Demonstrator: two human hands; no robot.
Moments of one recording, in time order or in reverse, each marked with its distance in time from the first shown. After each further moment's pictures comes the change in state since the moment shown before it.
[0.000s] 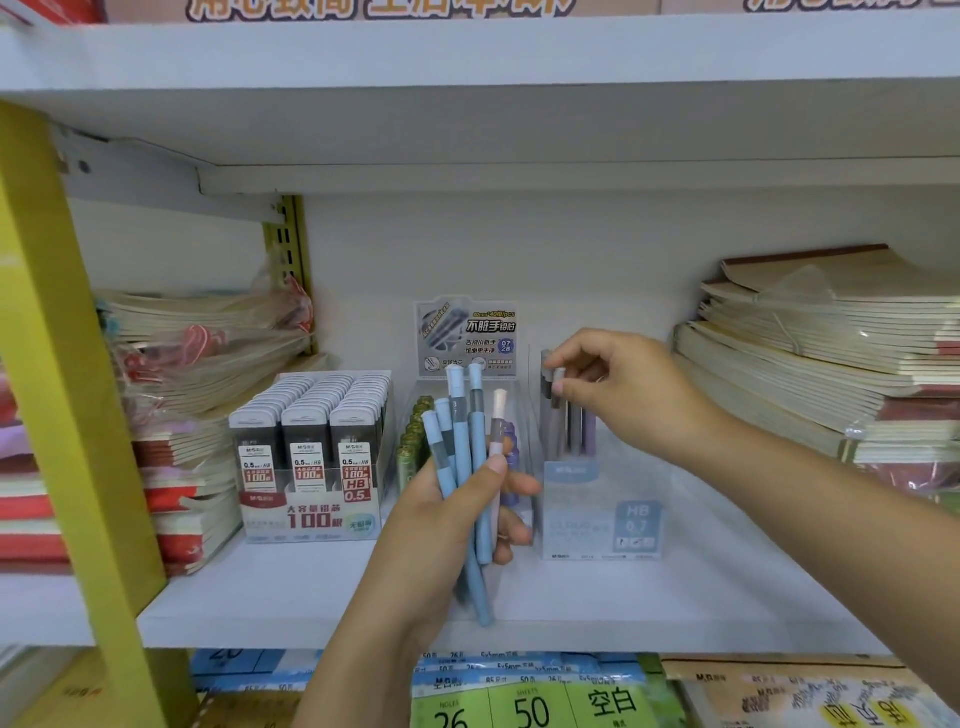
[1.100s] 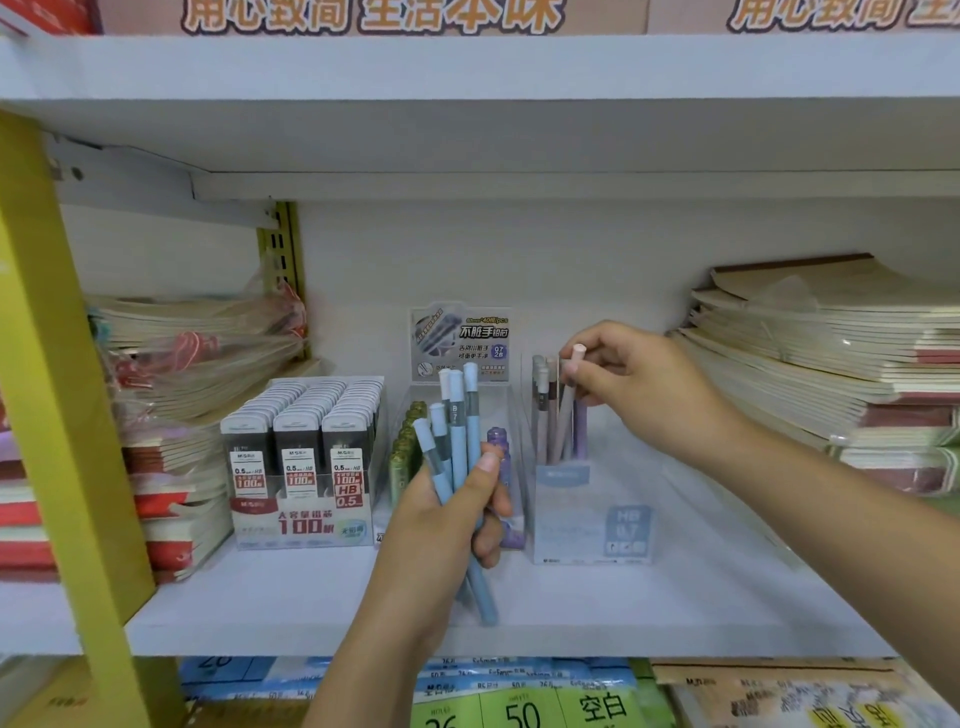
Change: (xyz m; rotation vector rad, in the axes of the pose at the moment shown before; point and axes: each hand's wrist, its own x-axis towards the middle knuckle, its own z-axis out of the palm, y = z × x) left_hand 0.003 -0.006 0.006 0.010 0.024 0.107; right_hand -0.004 0.004 -0.013 0.181 0.044 0.058
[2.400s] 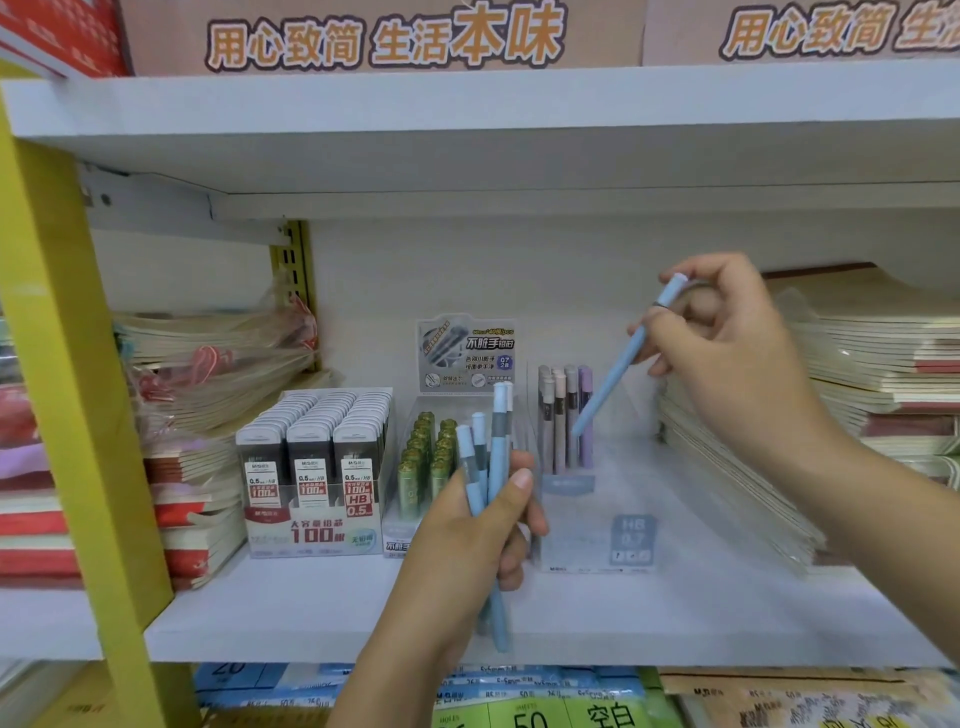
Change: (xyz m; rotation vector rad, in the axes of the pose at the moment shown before) left_hand -0.004 0.004 0.008 0.045 -0.085 -0.066; right_hand -0.020 -0.038 -0.035 0.227 0.315 -0.085
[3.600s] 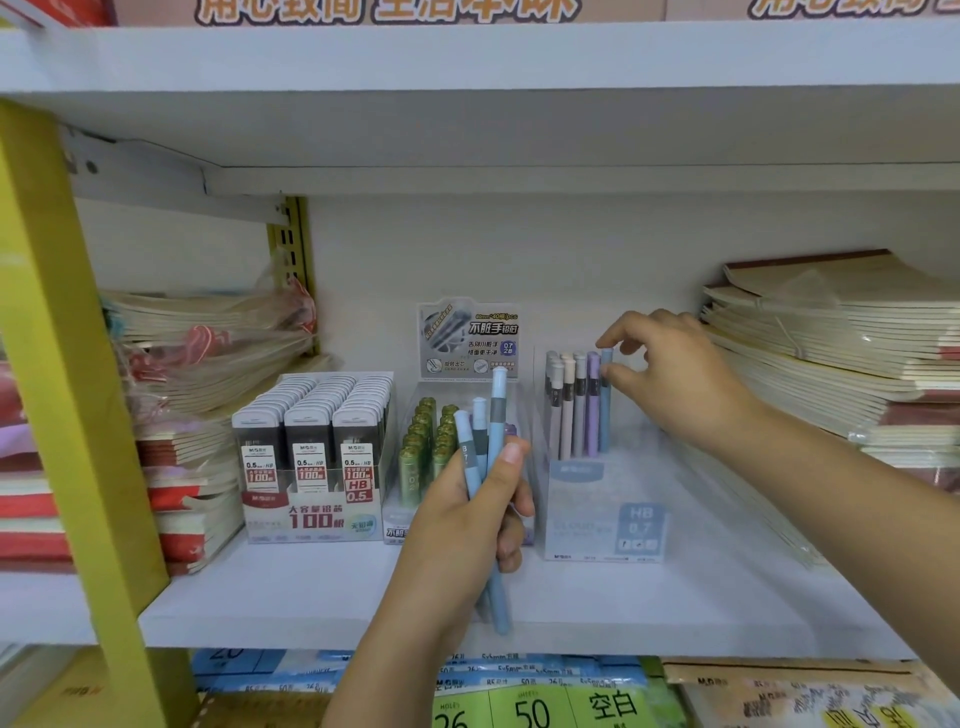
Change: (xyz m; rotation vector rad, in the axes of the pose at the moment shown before) left_hand 0.004 -0.005 -0.003 -0.005 0.075 -0.013; right_hand 0.022 0.069 0.014 -0.839 -0.247 -0.123
